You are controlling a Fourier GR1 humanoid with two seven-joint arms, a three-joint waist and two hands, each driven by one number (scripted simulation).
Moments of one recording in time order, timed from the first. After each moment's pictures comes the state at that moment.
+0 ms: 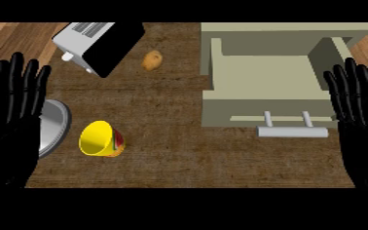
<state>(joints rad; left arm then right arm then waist) -0.02 0.11 0.02 -2.10 0.02 0.03 0.01 0.01 -0.11 -0.01 -2.10 0.03 0.02 0.04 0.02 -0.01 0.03</state>
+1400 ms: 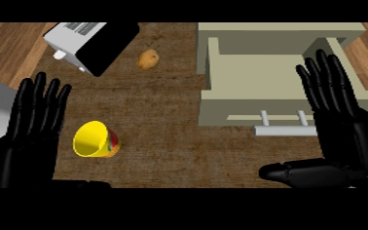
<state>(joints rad) 0.10 0.02 -0.02 -2.10 0.16 -0.01 0.03 -0.07 -0.06 0.02 -2.04 -0.09 0.07 0.10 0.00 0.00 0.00</state>
